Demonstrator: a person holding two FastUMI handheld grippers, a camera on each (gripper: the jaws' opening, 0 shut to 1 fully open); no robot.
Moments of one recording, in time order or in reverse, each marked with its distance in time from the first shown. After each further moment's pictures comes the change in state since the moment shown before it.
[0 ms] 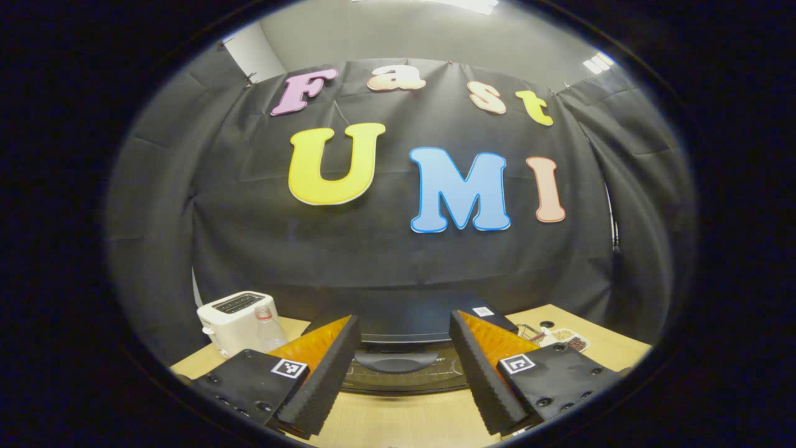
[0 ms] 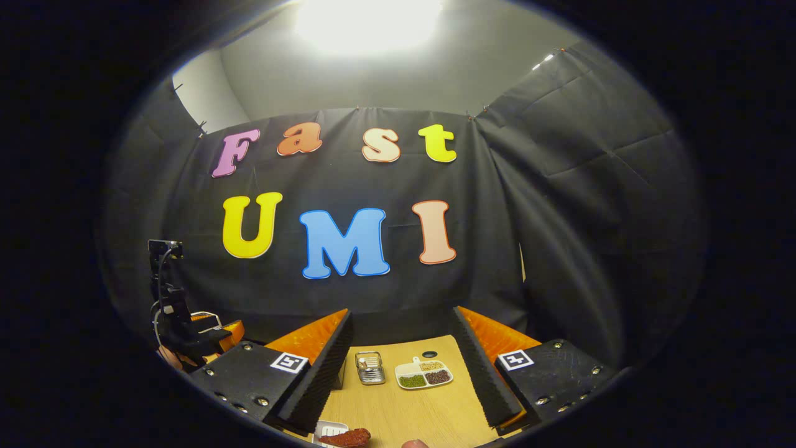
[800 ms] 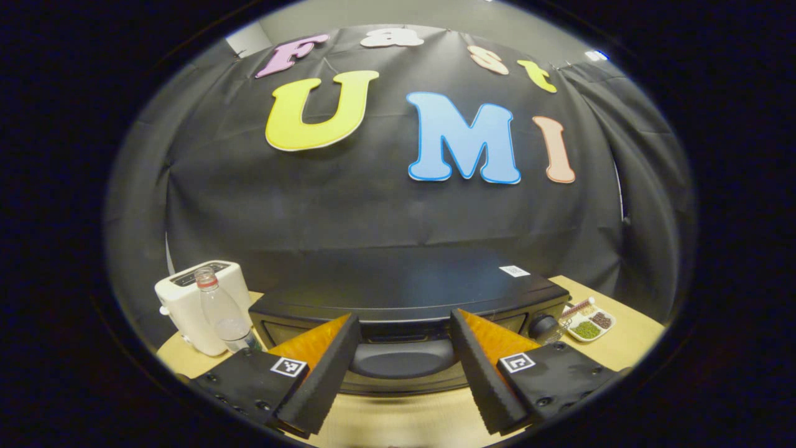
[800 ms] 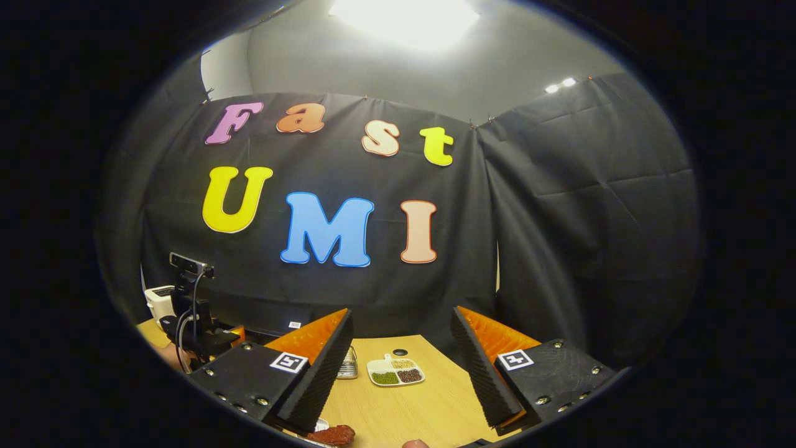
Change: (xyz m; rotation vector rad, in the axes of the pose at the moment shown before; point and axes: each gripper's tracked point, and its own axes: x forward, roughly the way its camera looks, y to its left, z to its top) left arm 0.087 0.002 -0.089 0.020 0.112 -0.035; right arm -0.003 0.021 0.004 -0.155 0.007 -0.104
